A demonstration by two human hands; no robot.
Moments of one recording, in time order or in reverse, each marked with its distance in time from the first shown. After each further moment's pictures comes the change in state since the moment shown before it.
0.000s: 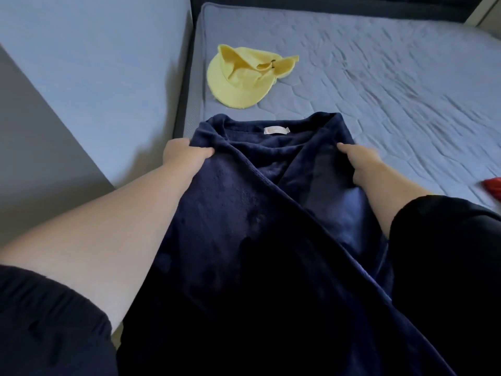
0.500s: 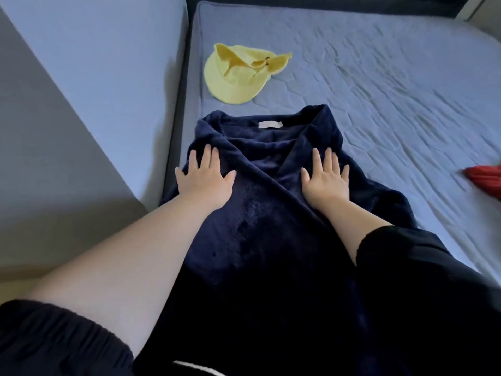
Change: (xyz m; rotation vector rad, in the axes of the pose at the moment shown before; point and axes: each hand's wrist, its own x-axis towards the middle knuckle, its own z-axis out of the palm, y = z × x) left_hand -0.052 -0.035 0.027 1.055 -0.087 0.367; right_hand -0.076 0.063 0.017 -1.240 0.046 -0.544
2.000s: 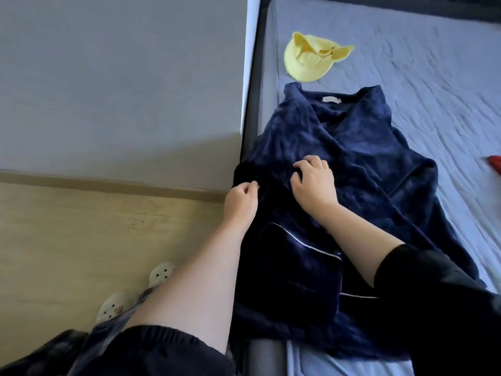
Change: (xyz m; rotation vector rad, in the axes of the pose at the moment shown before) left_hand -0.224 -0.085 0.022 -1.109 0.089 -0.315; right_hand -0.221 -0.134 -0.026 0.246 0.181 -0.337
